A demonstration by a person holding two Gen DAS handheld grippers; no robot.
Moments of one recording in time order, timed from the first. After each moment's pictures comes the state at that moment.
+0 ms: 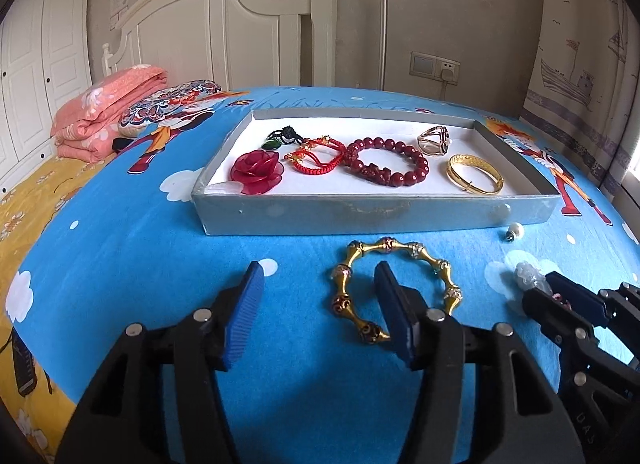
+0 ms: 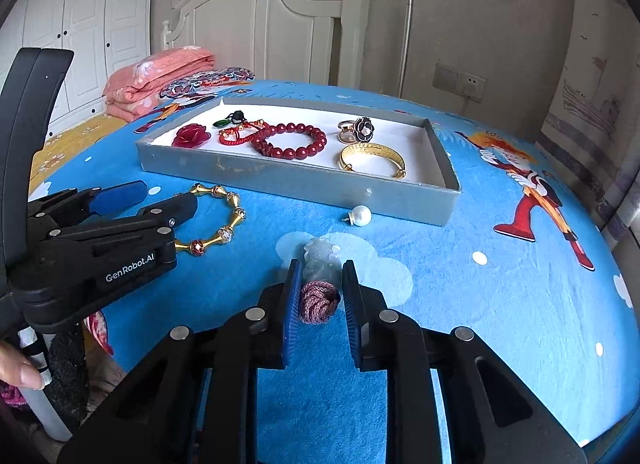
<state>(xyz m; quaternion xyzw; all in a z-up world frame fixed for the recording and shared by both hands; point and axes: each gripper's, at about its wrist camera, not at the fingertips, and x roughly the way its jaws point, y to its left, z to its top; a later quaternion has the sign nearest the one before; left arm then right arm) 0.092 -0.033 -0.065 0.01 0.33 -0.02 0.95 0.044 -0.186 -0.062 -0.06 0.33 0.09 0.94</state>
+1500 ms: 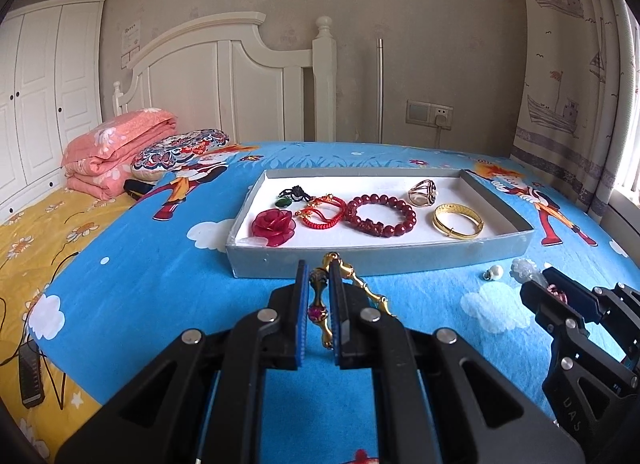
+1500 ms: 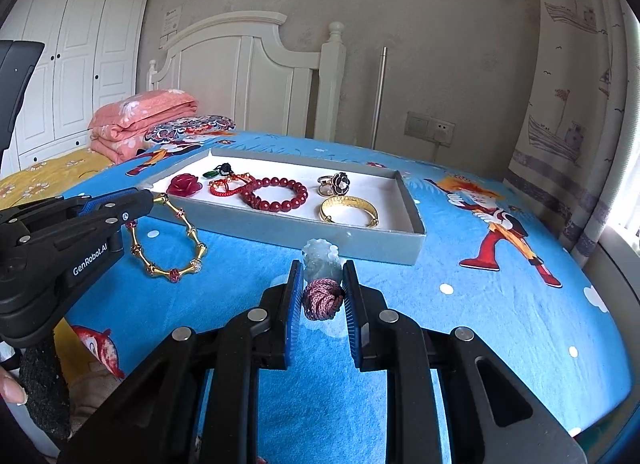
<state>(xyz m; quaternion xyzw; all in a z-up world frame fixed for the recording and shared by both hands) 0.054 -0.030 -0.033 0.01 0.23 -0.02 0.97 0.017 -0.180 -0.045 -0.07 0.23 0.04 0.97</state>
